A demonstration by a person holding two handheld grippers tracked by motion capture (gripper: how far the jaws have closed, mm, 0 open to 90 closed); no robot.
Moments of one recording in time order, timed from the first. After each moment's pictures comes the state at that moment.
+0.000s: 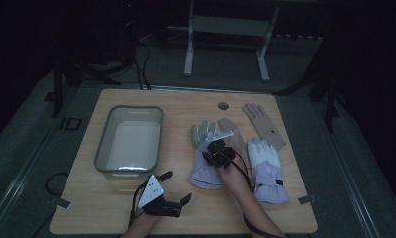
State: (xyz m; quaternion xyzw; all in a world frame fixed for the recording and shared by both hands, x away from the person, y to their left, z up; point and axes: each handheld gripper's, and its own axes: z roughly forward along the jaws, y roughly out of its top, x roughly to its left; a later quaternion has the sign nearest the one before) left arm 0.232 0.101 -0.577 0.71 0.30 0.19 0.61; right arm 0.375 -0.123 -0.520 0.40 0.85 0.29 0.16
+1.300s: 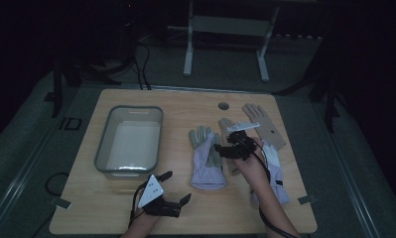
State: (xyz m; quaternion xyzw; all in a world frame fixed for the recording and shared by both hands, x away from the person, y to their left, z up) left arm 0.232 0.101 -0.577 0.71 0.30 0.19 0.61; right arm 0.375 -0.177 -0.467 0.41 0.82 0.36 0.17
